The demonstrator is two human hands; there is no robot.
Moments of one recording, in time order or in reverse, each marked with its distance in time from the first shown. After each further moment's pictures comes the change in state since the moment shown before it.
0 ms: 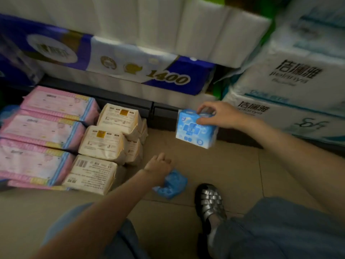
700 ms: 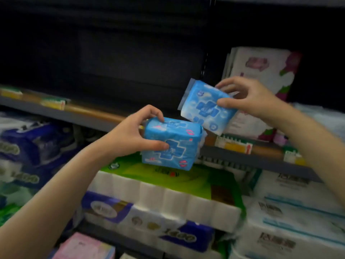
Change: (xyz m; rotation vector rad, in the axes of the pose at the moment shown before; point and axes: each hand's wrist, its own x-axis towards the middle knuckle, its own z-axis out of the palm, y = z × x) left_hand -0.293 -0.110 -0.381 -0.898 1.207 0.327; right_hand -0.102 -0.242 -0.324 0.110 0.692 -0.634
